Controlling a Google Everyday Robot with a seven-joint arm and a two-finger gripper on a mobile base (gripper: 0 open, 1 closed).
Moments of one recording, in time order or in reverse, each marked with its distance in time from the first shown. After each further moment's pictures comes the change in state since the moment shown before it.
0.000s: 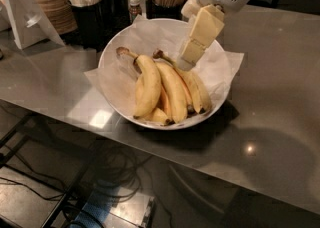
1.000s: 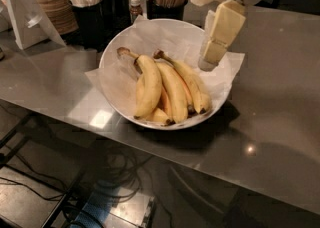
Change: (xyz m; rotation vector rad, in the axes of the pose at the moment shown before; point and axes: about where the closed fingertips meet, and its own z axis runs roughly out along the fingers) arm 0.015 0.006 -0.031 0.076 0.089 -0.139
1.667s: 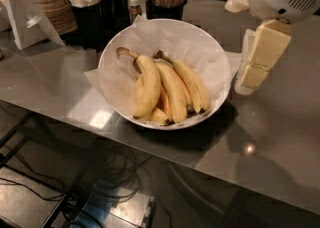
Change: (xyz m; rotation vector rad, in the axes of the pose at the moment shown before) arm 0.050 0.042 -0.031 0.105 0.146 0.018
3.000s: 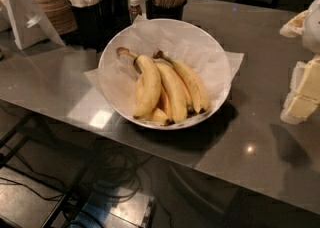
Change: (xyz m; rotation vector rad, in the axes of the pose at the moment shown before) arm 0.095 0.027 -0.001 0.052 0.148 0.179
